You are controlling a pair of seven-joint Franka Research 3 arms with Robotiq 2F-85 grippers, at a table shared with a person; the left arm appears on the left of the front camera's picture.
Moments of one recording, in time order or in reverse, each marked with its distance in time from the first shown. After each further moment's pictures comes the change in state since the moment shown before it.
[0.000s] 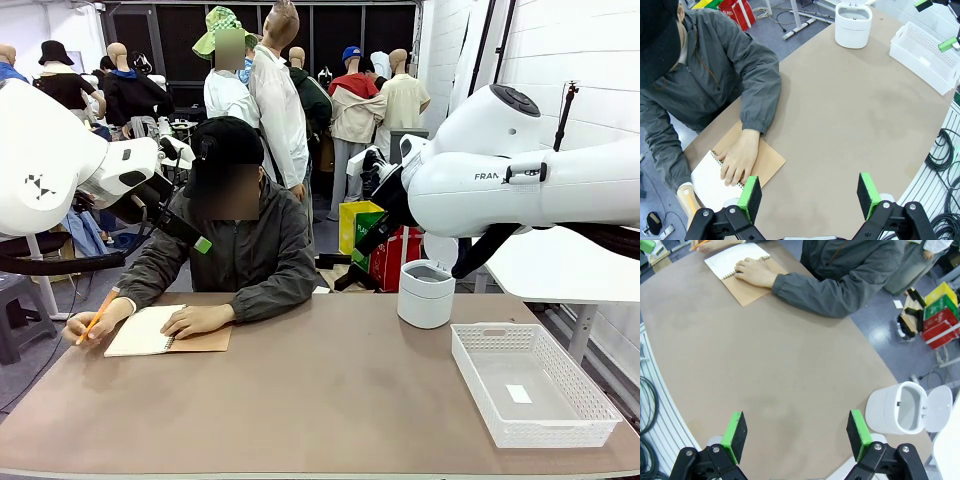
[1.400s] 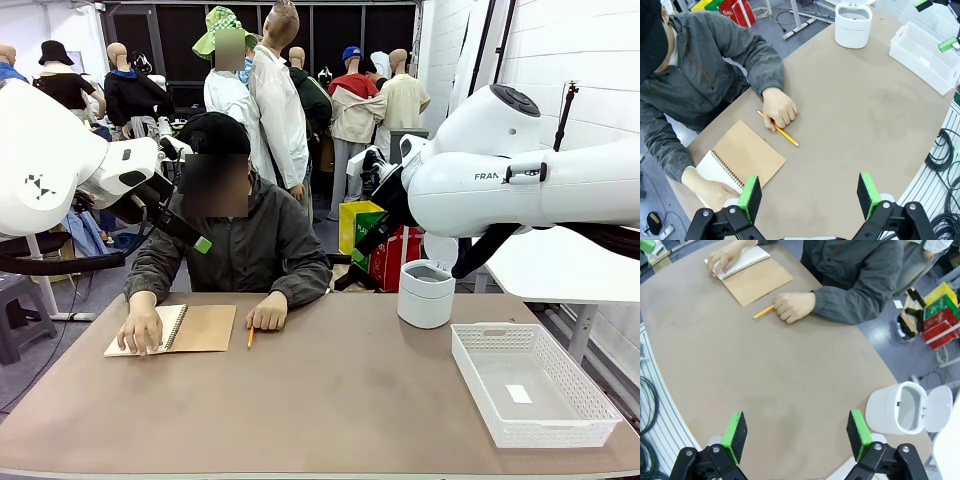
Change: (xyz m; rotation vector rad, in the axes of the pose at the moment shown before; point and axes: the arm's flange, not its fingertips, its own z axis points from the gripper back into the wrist) left arm 0.000 0.000 0.000 0.000 0.000 0.000; right arm 0.000 0.000 0.000 0.000 0.000 0.000
